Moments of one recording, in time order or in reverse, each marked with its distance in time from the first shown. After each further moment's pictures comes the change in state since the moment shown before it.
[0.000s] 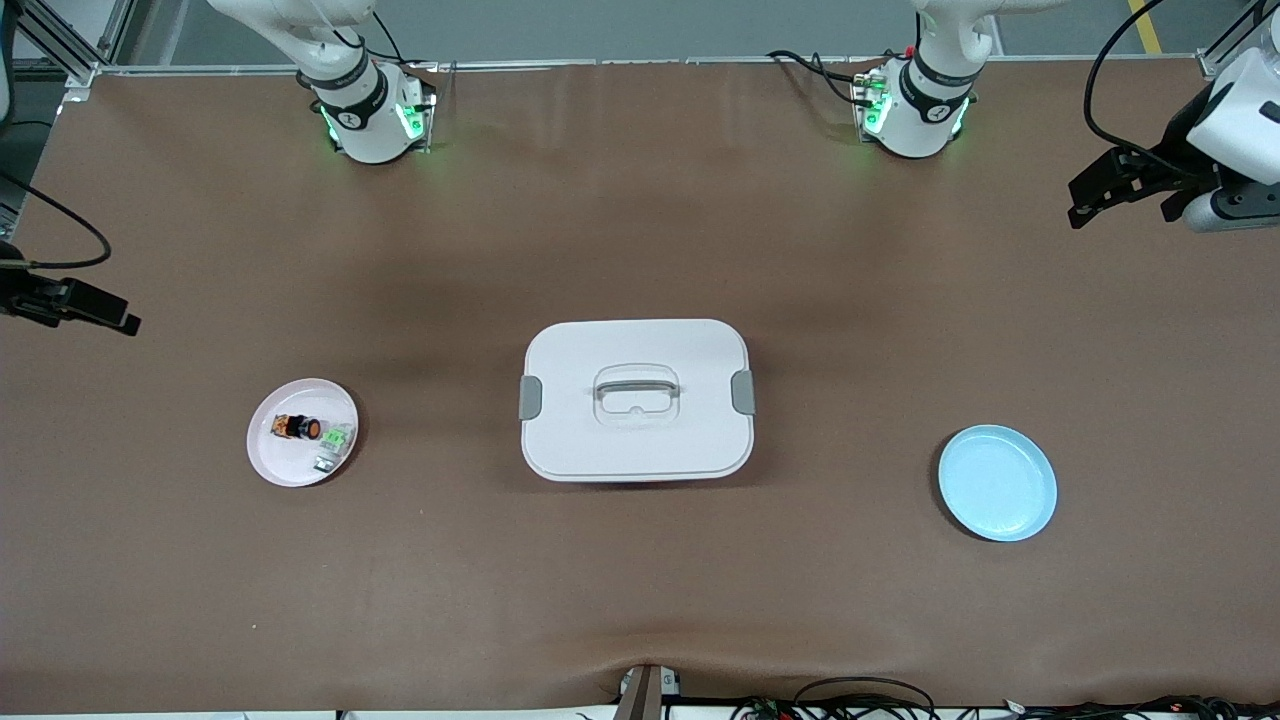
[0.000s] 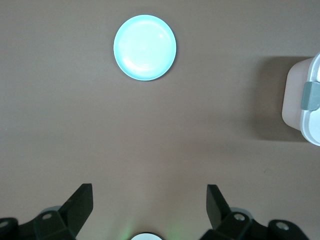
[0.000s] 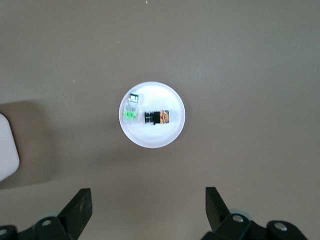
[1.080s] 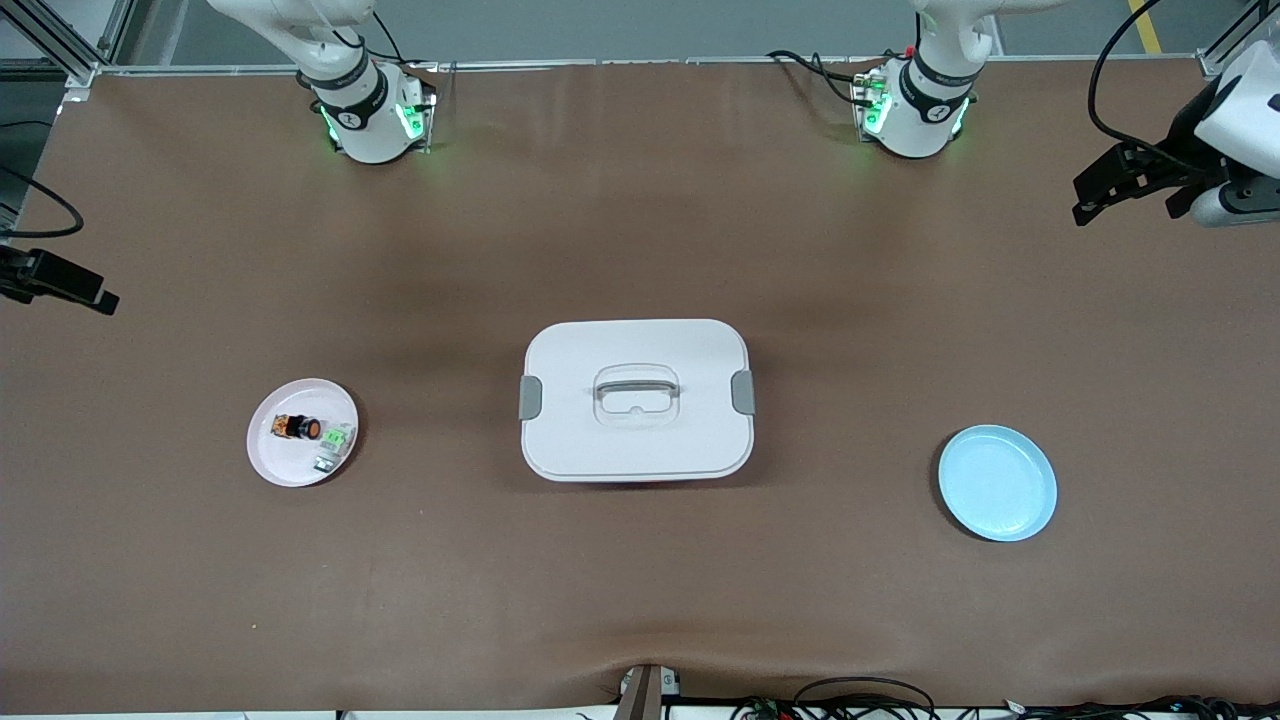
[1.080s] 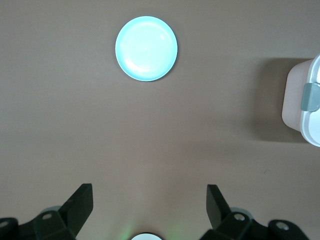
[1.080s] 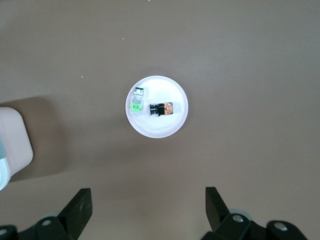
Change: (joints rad) left arm 0.003 -0.008 0.002 0.000 0.000 -0.001 0.000; right arm 0.002 -0.002 0.014 0.084 0.012 -0.119 0.041
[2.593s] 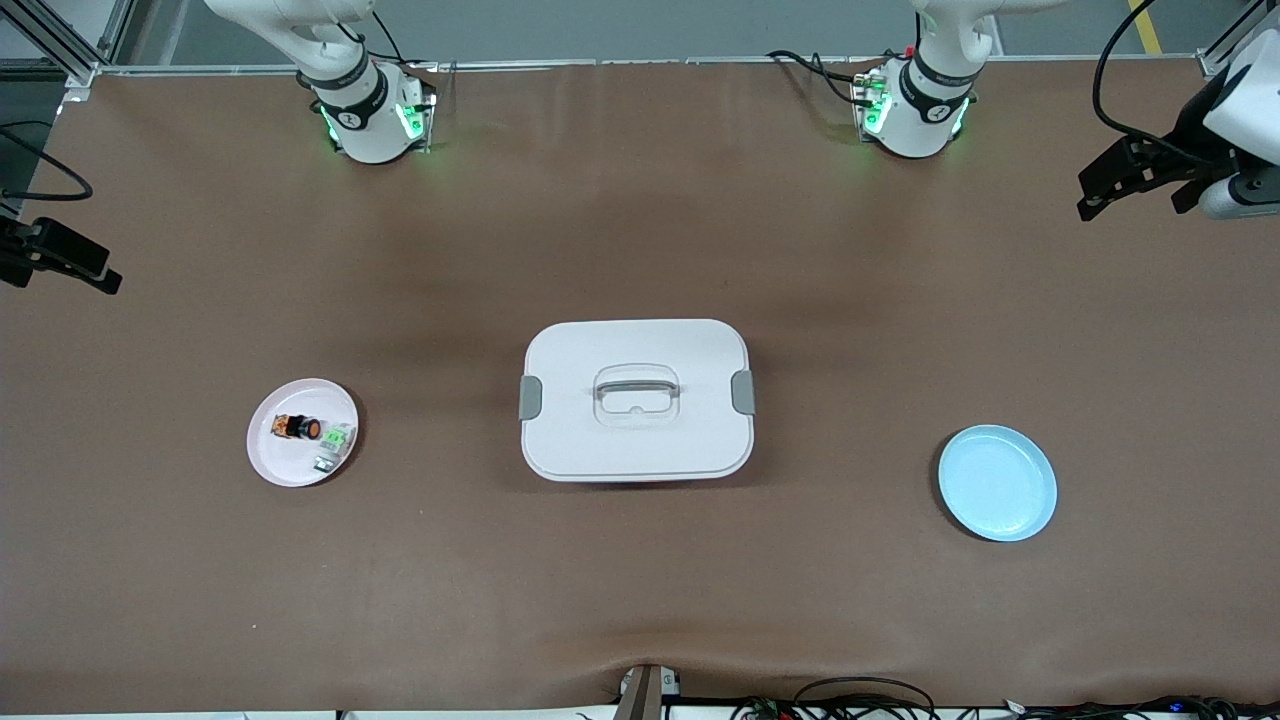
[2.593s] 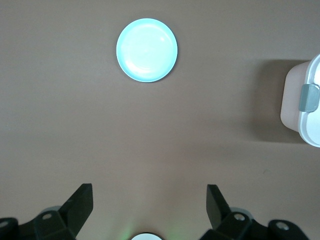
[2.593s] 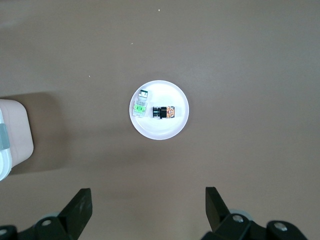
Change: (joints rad) left arm 0.000 -0.004 0.001 0.014 0.000 -0.010 0.000; right arm 0.079 -0.056 -0.038 -0.018 -0.037 0.009 -0.028
